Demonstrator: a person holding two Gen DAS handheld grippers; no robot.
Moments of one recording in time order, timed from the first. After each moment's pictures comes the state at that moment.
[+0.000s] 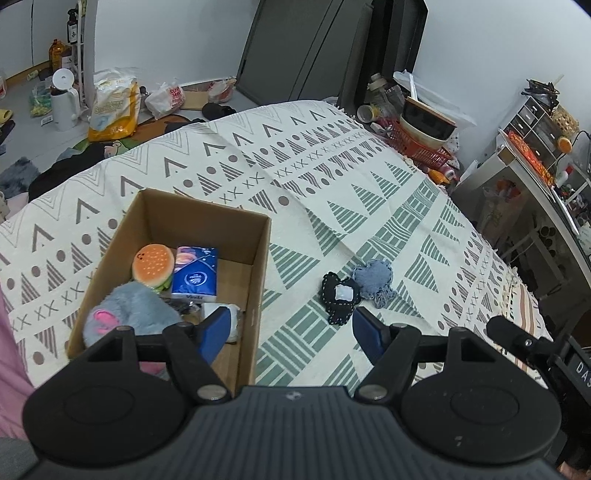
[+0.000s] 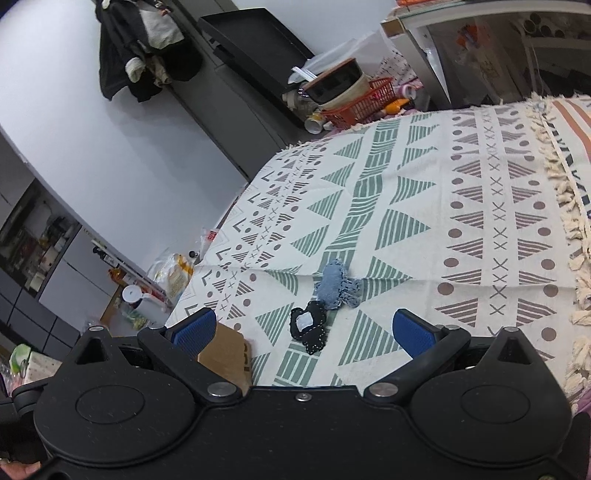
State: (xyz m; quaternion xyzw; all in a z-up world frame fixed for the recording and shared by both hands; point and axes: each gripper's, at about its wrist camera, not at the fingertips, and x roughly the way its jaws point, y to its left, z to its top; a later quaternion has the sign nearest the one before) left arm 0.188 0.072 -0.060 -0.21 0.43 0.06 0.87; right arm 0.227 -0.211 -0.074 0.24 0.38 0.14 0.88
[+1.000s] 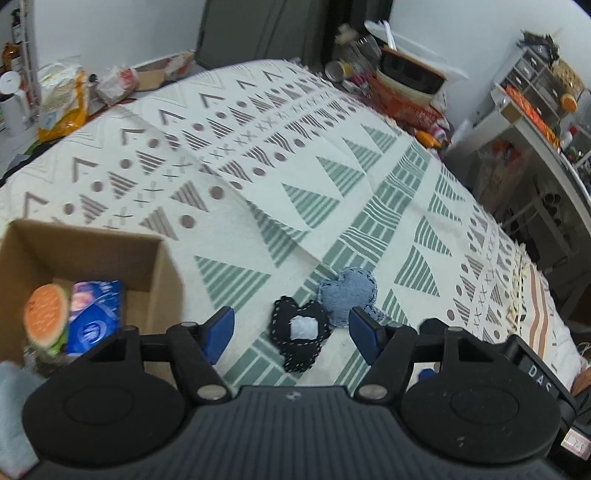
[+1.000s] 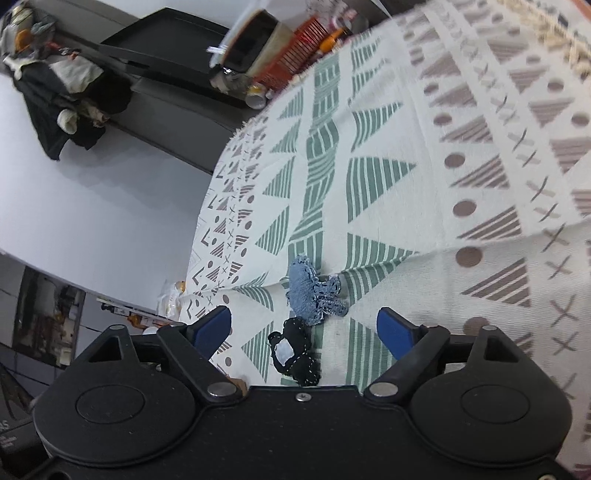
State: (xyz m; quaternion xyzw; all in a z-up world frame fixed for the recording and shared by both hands) left arm 0.307 0.027 -0.121 -0.18 0.48 0.01 0.86; right arm 0.308 -0.220 -0.176 0.40 0.43 0.11 0.80
